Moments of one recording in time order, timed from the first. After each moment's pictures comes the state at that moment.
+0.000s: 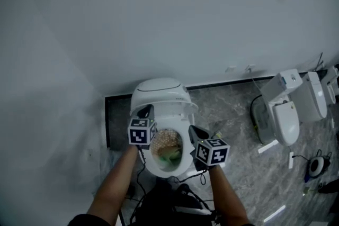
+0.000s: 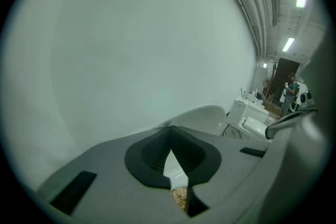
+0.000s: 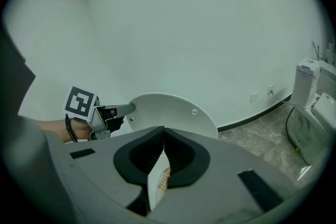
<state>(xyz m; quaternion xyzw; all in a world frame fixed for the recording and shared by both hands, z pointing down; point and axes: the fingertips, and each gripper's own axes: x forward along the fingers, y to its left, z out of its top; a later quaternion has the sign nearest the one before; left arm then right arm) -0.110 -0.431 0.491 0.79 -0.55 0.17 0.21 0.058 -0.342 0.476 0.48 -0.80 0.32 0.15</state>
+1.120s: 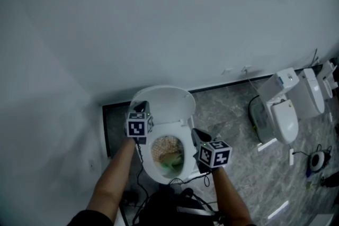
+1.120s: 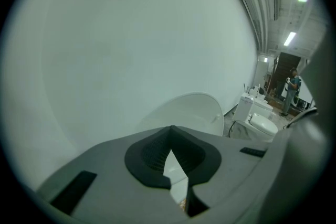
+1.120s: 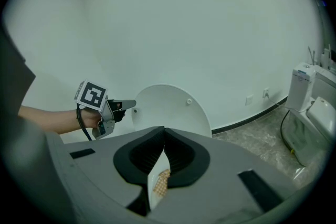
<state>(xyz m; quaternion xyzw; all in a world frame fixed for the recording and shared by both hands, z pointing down) -0.132 -0.496 0.501 0.78 -0.55 0.20 0.20 0.064 -0.360 0.474 0.51 -0.79 0.31 0.16</state>
